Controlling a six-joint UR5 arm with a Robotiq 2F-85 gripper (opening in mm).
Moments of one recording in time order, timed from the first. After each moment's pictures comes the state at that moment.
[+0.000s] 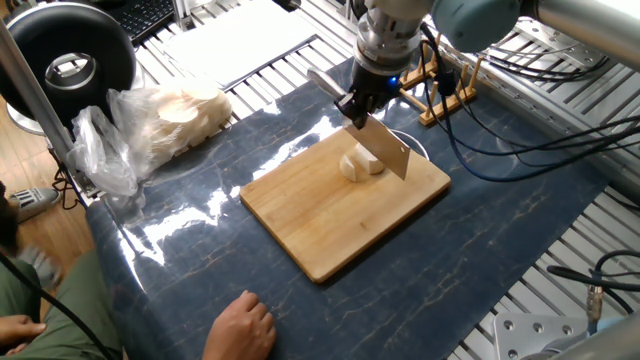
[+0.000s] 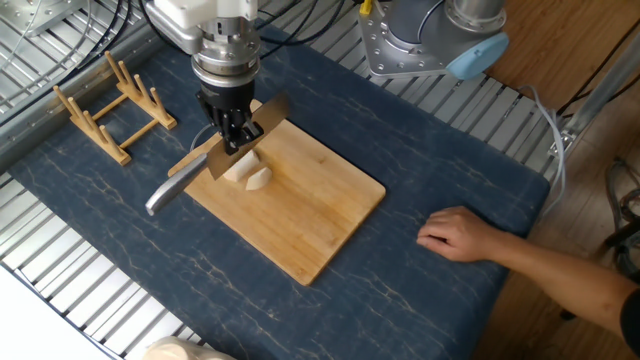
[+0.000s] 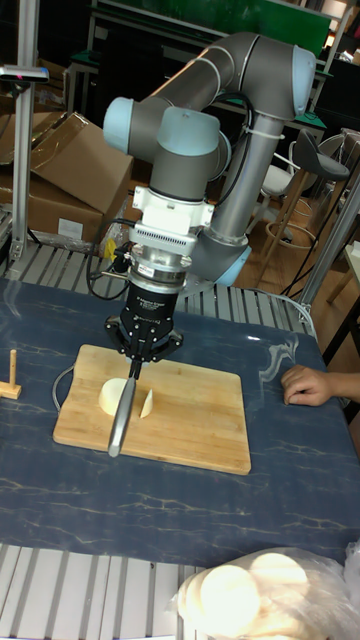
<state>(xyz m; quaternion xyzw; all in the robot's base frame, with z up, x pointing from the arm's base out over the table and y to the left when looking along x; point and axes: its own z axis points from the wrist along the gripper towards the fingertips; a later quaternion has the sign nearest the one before) 0.523 -0.042 0.101 0.04 1.00 0.01 0.09</state>
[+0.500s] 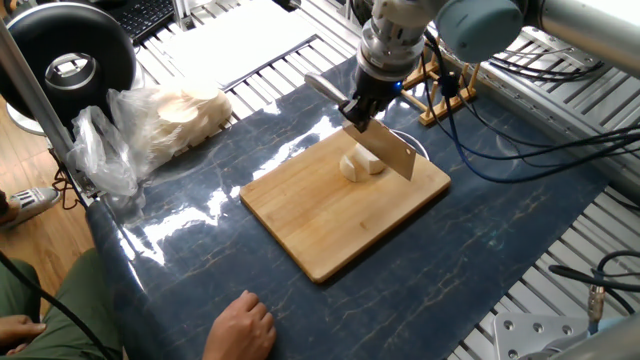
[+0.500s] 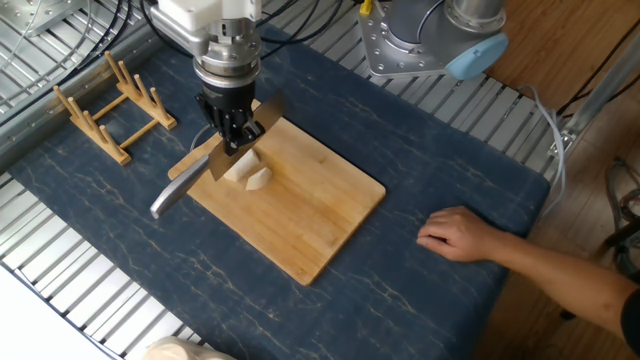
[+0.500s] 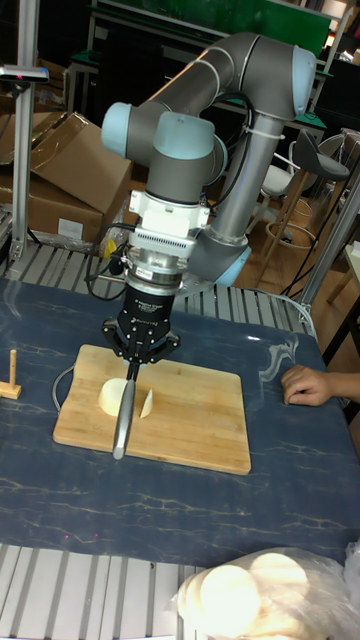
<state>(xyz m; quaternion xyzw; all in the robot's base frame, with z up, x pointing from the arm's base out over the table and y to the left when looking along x) 0.522 -0.044 0.095 0.03 1.00 0.01 0.10</state>
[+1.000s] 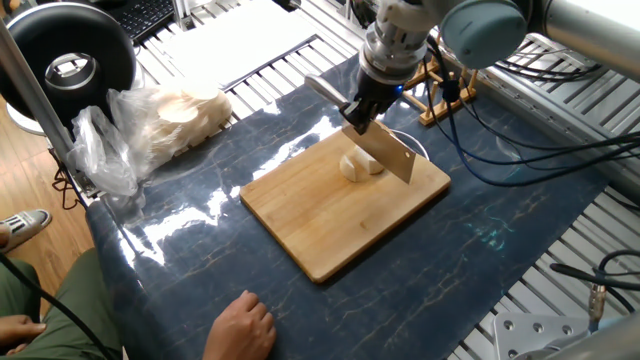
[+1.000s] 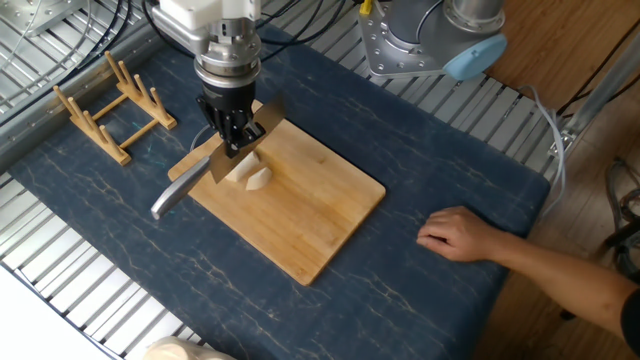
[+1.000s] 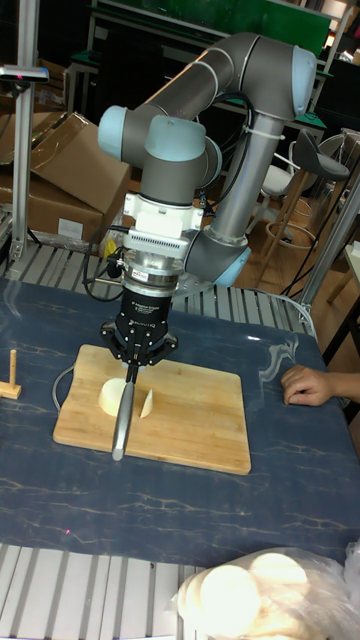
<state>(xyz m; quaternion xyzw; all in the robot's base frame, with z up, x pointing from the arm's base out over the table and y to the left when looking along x) 0.521 -0.044 0.090 0.03 0.99 0.02 0.10</state>
